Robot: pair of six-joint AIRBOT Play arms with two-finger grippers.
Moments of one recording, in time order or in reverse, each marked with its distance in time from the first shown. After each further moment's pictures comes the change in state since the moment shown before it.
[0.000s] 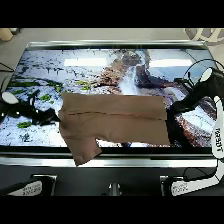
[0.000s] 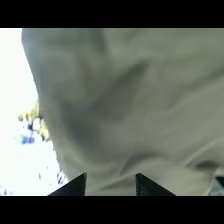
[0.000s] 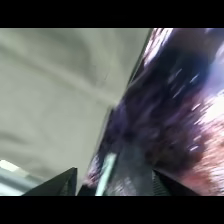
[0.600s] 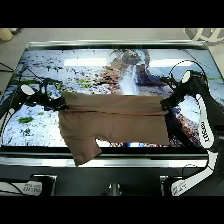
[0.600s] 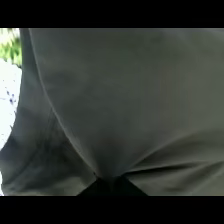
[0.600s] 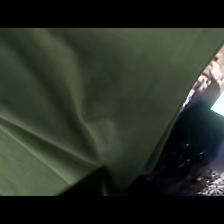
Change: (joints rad) left arm -0.112 -0.285 0.269 -0.019 0.274 0.007; right arm 0.124 -0.148 0.078 -0.020 -0.202 0.011
